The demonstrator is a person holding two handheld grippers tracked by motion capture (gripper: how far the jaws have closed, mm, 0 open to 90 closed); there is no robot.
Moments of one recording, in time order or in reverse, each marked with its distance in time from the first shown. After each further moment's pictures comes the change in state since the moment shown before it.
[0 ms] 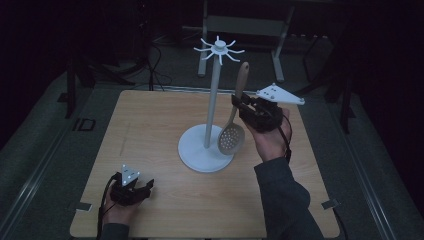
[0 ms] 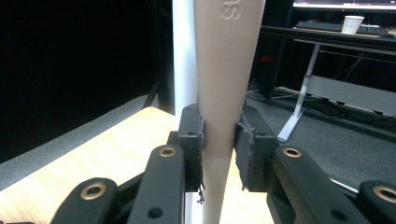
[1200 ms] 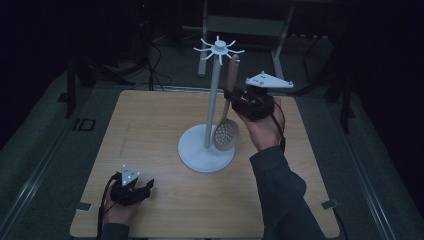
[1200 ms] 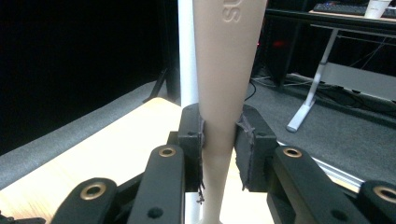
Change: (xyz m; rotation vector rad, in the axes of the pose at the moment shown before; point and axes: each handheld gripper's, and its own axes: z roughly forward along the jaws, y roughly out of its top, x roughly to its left) left arm 0.000 0.000 0.000 0.000 -0.002 -0.002; right arm 0.000 0.019 0.026 0.078 0.042 0.001
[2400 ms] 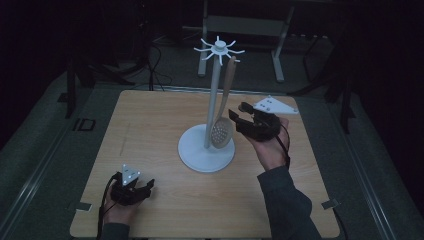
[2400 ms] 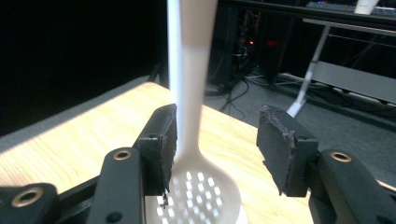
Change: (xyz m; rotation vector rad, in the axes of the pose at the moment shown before) left arm -0.001 0.001 0.001 -0.002 0.000 0.004; right arm -0.008 -0.059 -0.016 -0.011 -0.032 -0.037
